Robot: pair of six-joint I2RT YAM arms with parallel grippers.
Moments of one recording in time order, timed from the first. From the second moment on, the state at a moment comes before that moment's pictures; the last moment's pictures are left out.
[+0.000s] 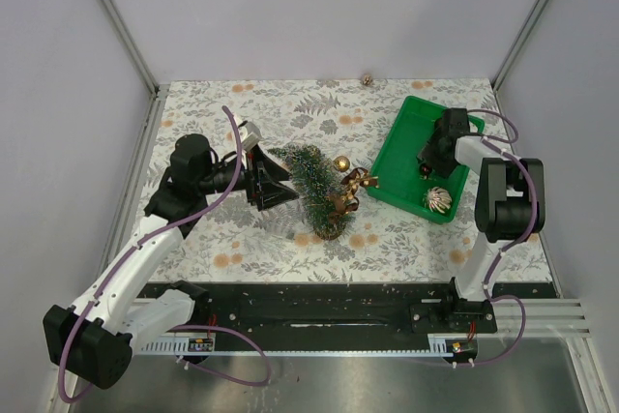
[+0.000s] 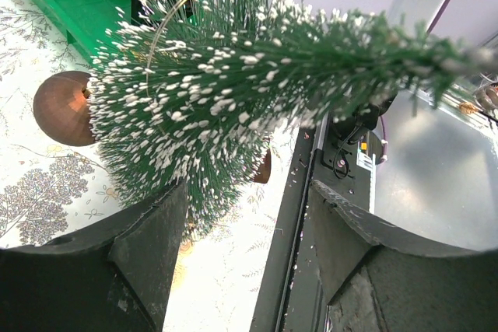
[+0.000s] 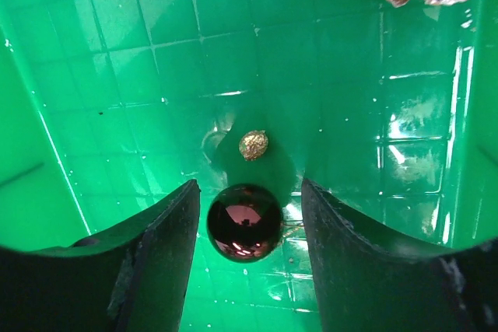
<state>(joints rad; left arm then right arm) -0.38 0.97 0.86 -0.09 0.94 -0.20 -0.03 1.87 1.19 -0.34 0.07 0.62</state>
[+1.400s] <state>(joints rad) -0.38 0.97 0.84 -0.03 0.94 -0.24 0.09 1.89 1.29 -0.42 0.19 0.48</state>
